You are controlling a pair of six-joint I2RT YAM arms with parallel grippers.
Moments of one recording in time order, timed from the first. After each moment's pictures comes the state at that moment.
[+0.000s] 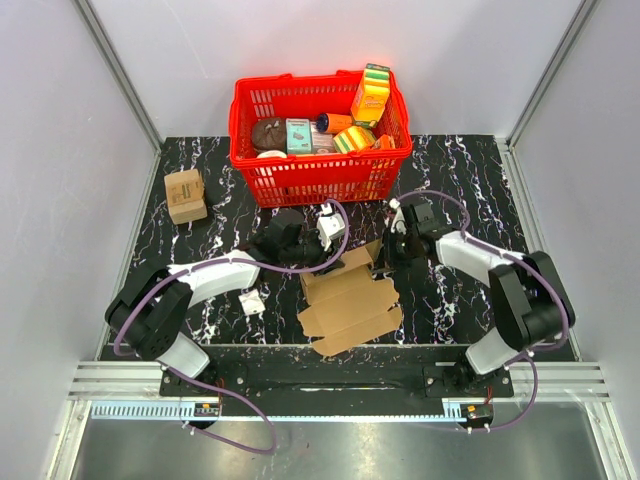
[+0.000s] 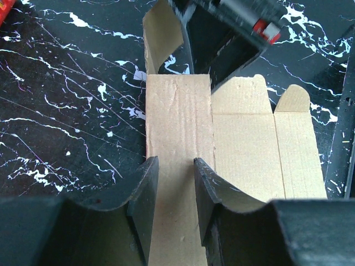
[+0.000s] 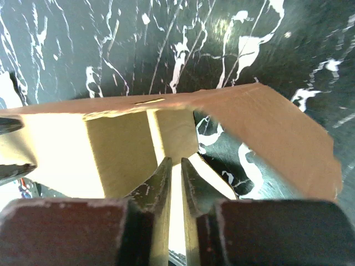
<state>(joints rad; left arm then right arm) -0.69 1.53 0.80 0.22 0.52 0.15 0.37 1.62 0.85 -0.27 -0.46 0.41</state>
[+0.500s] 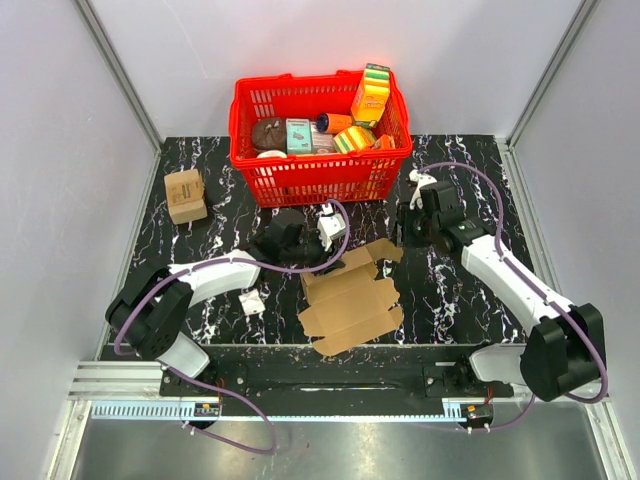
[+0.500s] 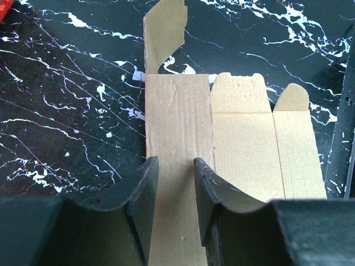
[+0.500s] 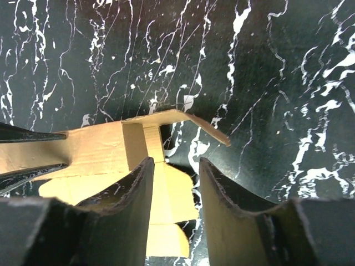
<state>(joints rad) -0.69 1.54 0.80 0.22 0.52 0.15 0.37 1.29 0.96 -0.44 -0.11 0.31</state>
